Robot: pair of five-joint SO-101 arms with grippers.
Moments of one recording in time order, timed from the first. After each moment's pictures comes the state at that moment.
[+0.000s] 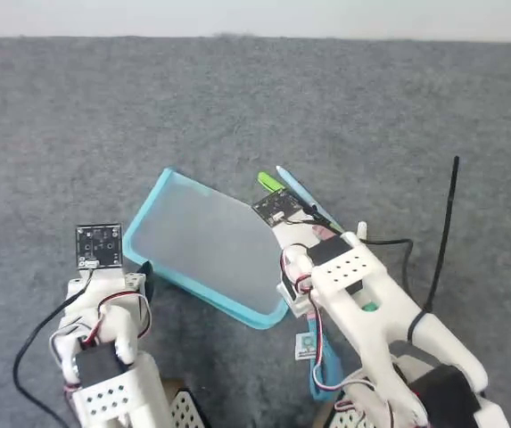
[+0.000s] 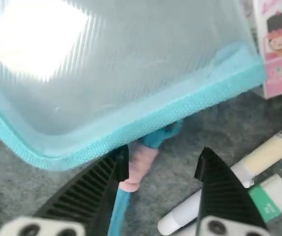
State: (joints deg) left arm -27.3 -102.8 97.0 66.2 -10.8; right arm -32.5 -20.2 53.5 59.7 5.5
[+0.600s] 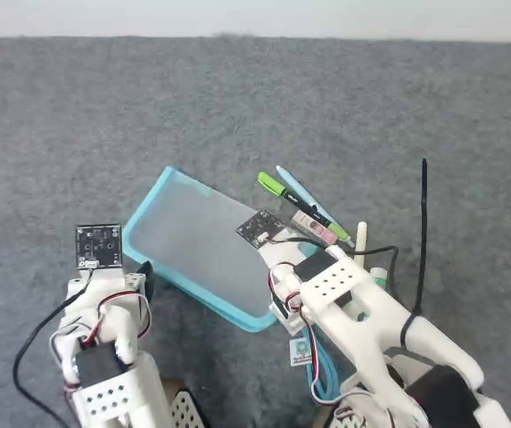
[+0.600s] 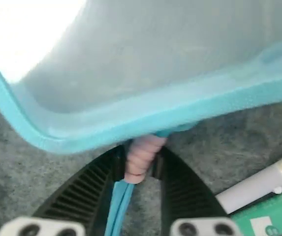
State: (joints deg) left arm -27.3 -102.8 97.0 66.2 -10.8; right arm -38.0 -20.2 57.1 58.7 5.3
